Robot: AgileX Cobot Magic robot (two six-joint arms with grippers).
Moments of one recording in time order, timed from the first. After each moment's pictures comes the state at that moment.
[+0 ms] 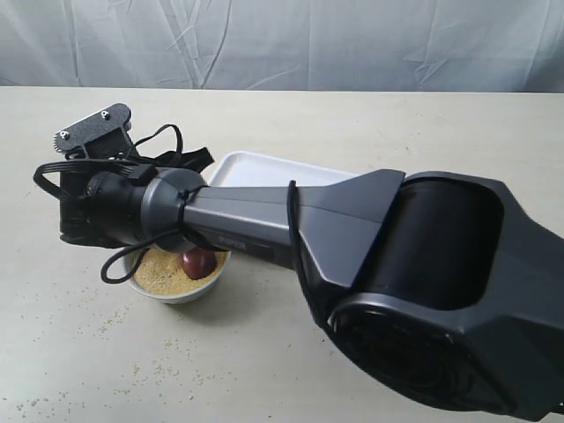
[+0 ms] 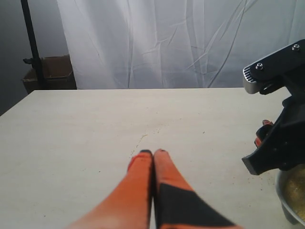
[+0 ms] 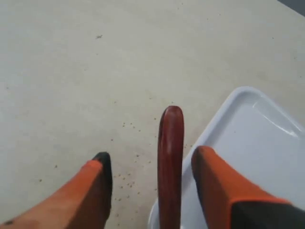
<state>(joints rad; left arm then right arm) 0.01 0.01 0.00 0.06 0.21 -0.03 1.10 2.47 -2.03 -0.90 0.89 0.99</state>
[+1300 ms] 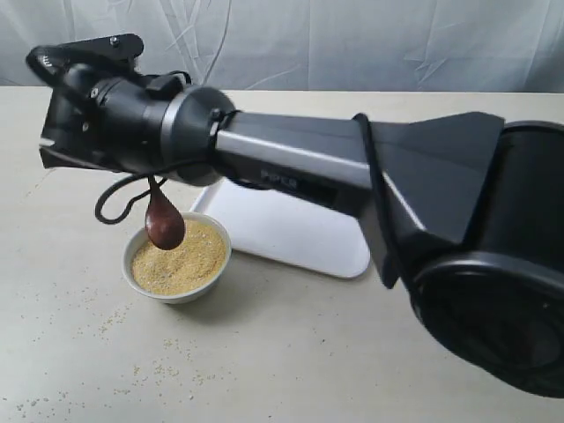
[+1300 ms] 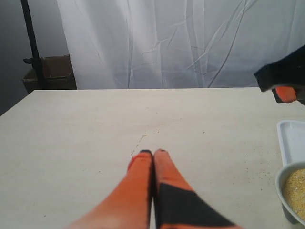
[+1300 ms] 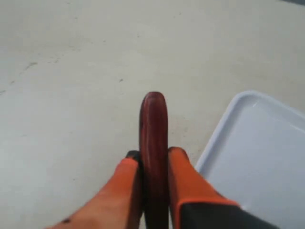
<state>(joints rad) 0.01 0.01 0.00 0.06 0.21 -0.03 1.06 2.29 -2.03 -0.68 0.87 1.01</state>
